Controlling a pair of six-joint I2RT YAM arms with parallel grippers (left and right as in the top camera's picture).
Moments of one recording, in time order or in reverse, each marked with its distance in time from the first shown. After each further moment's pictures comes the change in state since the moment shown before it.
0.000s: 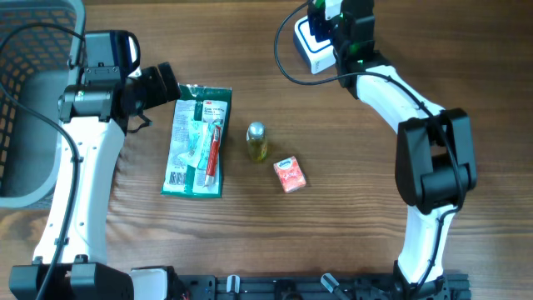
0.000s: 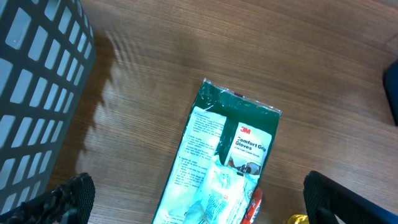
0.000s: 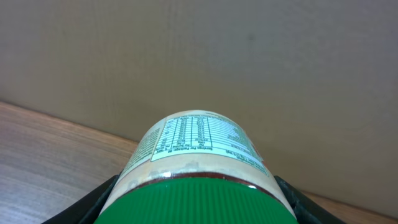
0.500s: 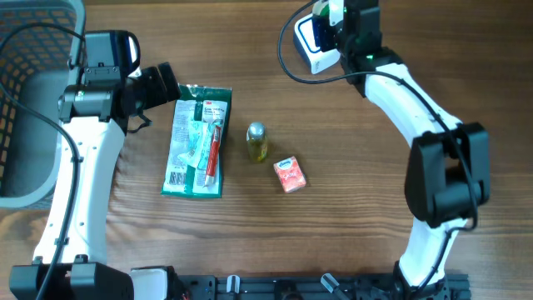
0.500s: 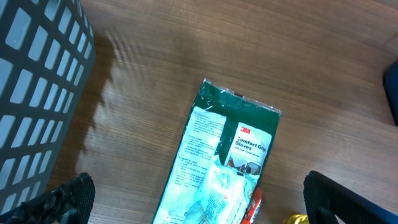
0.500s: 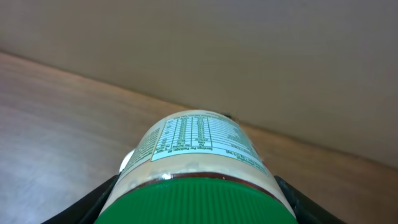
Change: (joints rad) left arm 0.000 0.000 0.000 0.000 0.000 0.000; right arm 0.000 -0.111 0.001 -0.305 0.001 0.008
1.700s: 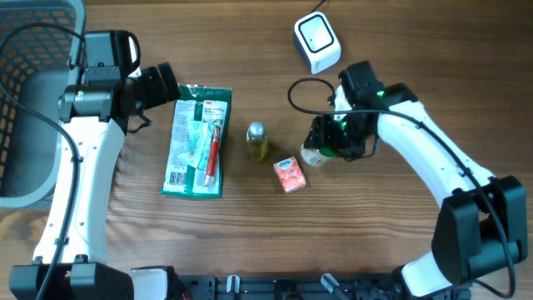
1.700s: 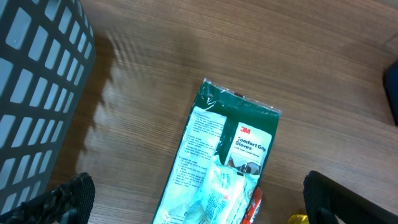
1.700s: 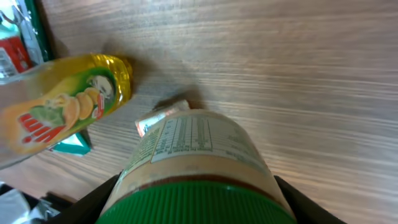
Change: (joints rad) left arm 0.000 0.000 0.000 0.000 0.000 0.000; right arm 0.045 -0.333 -0.273 -1.038 -0.437 0.549
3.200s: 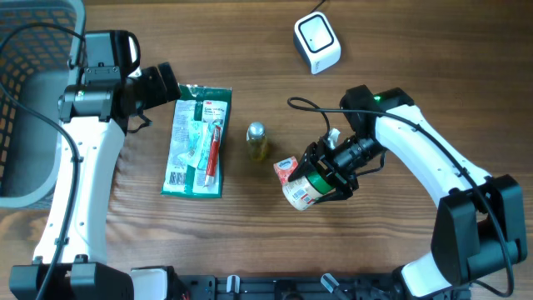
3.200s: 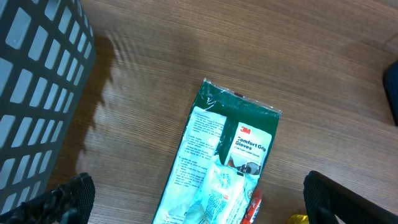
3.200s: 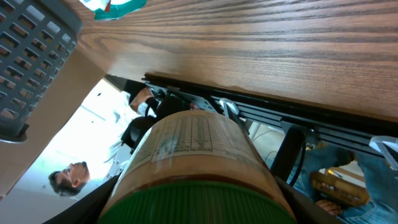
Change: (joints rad) left arm 0.000 0.000 0.000 0.000 0.000 0.000; right arm 0.021 0.000 -0.081 -0.338 -0.552 0.127
